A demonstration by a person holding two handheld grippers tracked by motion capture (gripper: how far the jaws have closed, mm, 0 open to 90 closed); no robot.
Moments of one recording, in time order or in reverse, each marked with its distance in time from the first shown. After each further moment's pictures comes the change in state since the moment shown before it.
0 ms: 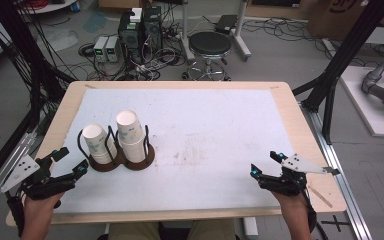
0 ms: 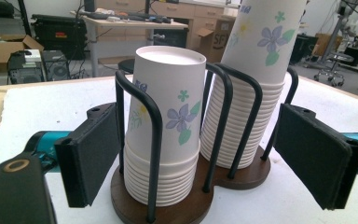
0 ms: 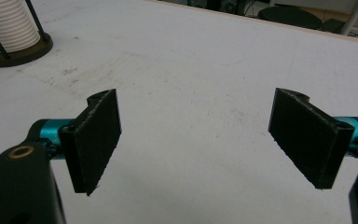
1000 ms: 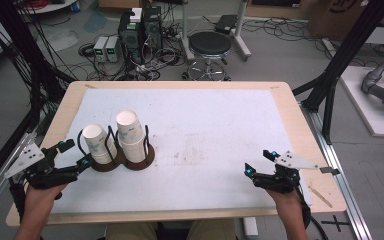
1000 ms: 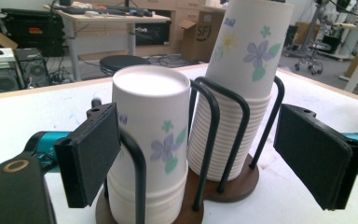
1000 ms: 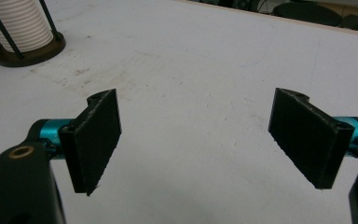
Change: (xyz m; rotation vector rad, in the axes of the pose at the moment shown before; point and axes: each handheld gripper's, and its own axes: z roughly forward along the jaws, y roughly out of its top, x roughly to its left) left arm 0.003 0.025 0.020 0.045 -0.081 0.024; right arm 0.006 0.005 0.015 0.019 0.048 0.002
